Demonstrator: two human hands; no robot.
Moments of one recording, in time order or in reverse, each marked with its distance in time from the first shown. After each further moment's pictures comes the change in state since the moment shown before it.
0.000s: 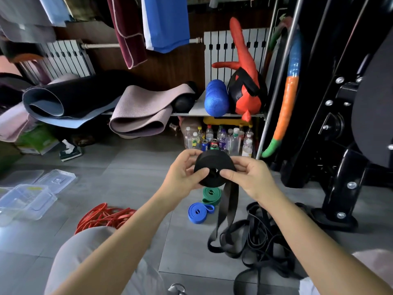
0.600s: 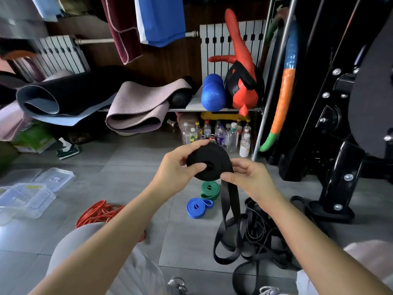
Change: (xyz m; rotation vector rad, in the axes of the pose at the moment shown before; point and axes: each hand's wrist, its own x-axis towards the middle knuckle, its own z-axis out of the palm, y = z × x) left_hand 0.001 0.009 -0.004 0.269 -0.008 0.227; right_hand -0.019 0.005 -0.004 0.091 -0.014 0.056
